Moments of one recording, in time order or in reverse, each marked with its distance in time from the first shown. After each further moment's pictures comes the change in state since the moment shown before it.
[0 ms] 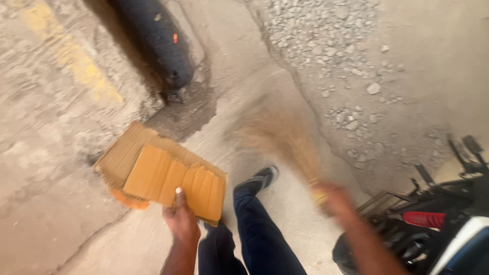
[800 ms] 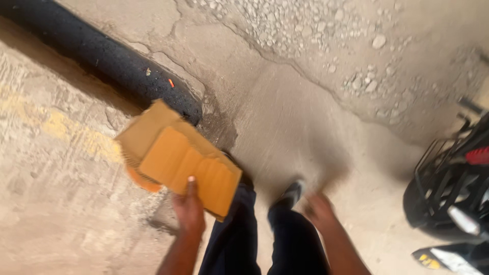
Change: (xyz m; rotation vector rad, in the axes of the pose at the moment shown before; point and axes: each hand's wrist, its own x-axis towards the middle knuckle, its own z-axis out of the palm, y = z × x) left_hand 0.200 0.131 0.058 0.336 -0.414 -0.115; right_hand 0.044 0.088 0.240 0.983 0.118 0.178
